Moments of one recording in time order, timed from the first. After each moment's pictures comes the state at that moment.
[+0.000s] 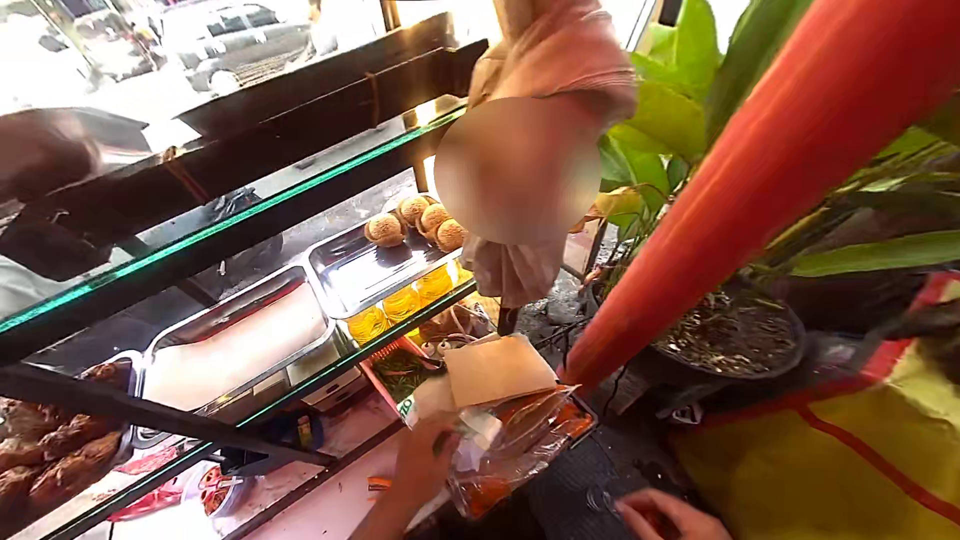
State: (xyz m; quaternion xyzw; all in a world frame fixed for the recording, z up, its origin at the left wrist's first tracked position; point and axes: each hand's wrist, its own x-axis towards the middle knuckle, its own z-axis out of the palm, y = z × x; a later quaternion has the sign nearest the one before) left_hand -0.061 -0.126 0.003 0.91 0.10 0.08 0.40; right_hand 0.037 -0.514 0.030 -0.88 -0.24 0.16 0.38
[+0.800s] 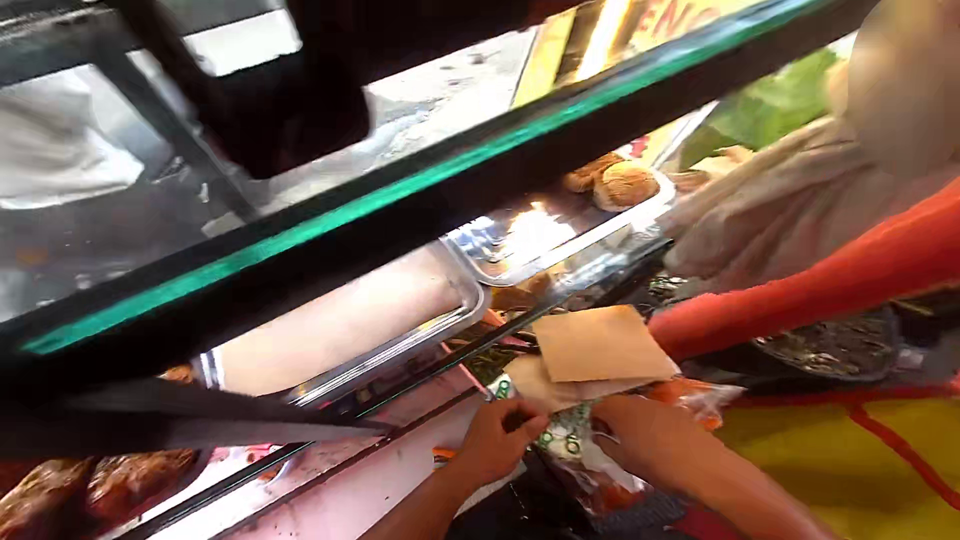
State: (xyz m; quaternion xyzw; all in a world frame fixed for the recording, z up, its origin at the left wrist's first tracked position) left_hand -0.080 -0.049 0.018 0.65 0.09 -0.04 0.75; right_hand 0.056 -0.235 0.119 -0.87 -0.35 0.34 -0.06
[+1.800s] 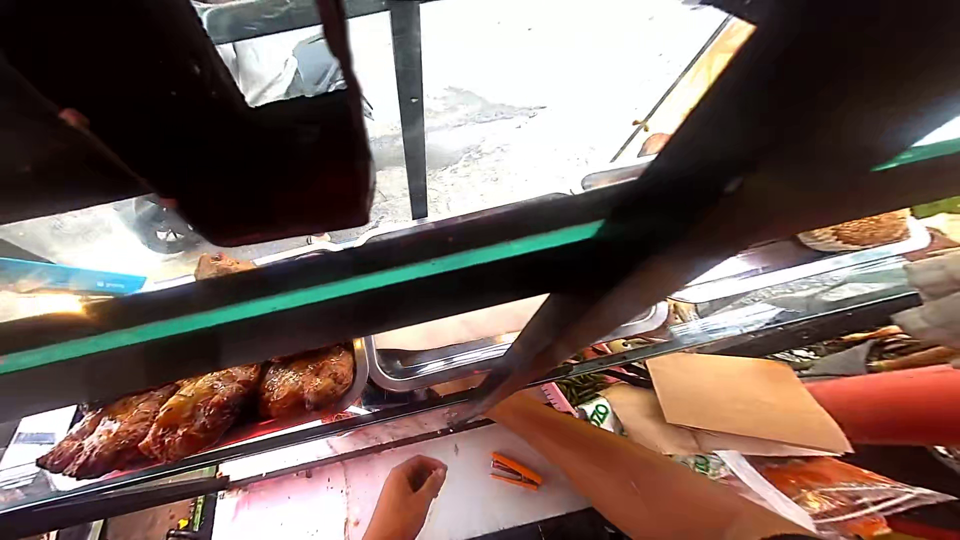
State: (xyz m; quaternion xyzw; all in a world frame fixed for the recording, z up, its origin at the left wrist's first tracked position) left_hand -0.315 0.056 -0.033 0.65 0.37 0.02 0.66; right_hand -0.070 0.040 0.053 -0.73 -0.53 0.38 0.21
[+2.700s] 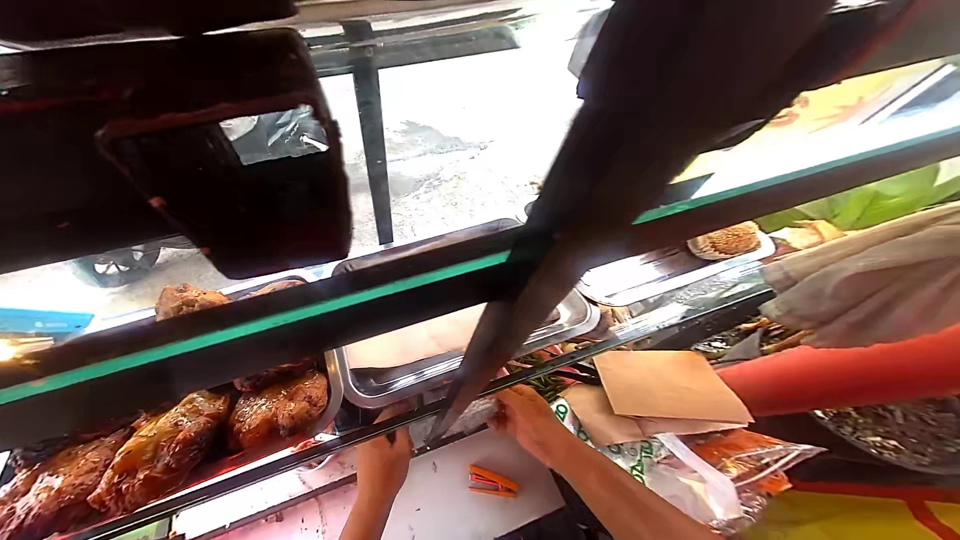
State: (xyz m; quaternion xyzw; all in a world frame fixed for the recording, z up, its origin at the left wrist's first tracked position) left_hand -0.244 0.100 -0.037 0.76 0.42 0.19 0.45; right_hand -0.030 -0.052 0.035 -0.60 -0.10 0.48 0.63
